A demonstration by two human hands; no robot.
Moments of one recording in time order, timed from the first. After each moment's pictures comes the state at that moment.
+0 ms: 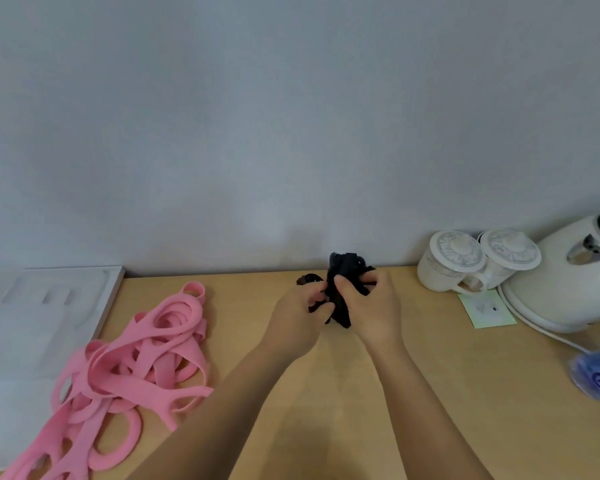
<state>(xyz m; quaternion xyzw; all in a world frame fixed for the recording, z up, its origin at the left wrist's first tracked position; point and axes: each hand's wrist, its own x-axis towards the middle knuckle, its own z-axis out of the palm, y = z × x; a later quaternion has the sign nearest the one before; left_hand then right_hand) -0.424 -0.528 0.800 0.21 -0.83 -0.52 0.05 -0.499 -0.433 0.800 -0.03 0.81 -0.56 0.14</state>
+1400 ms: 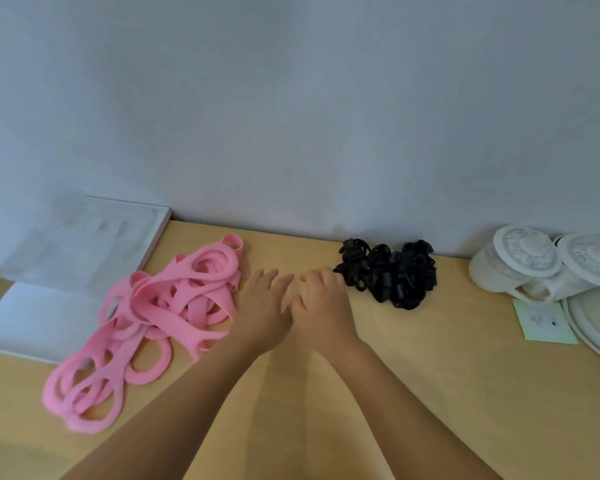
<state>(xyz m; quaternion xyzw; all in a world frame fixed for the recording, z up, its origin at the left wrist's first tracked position) -0.363 -0.567 0.749 0.32 -0.92 -0.24 -0.03 -0.443 -0.484 0.751 -0.42 0.86 -0.29 0.11</state>
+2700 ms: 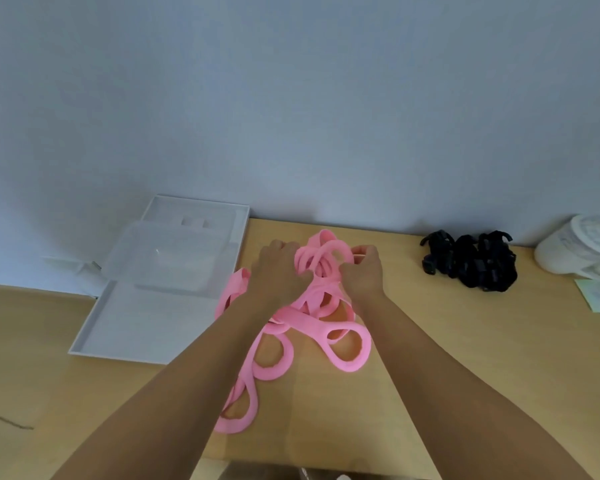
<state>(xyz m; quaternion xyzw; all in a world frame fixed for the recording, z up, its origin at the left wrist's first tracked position) -0.256 -0.729 0.765 0.31 -0.91 -0.28 0.01 -0.351 -0.629 0.753 -0.01 0.80 -0.55 0.23</state>
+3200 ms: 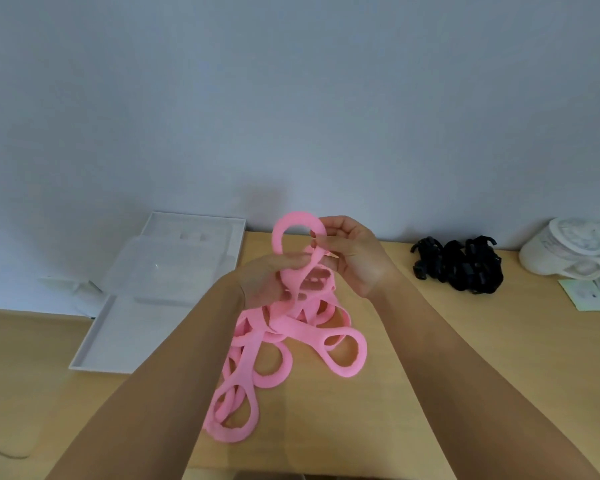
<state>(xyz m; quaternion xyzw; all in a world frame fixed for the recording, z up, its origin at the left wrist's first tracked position) -0.245 -0.749 0.794 0.19 -0.51 -0.83 -0.10 -0.350 -0.623 0.825 -0.17 0.54 -0.71 0.41</state>
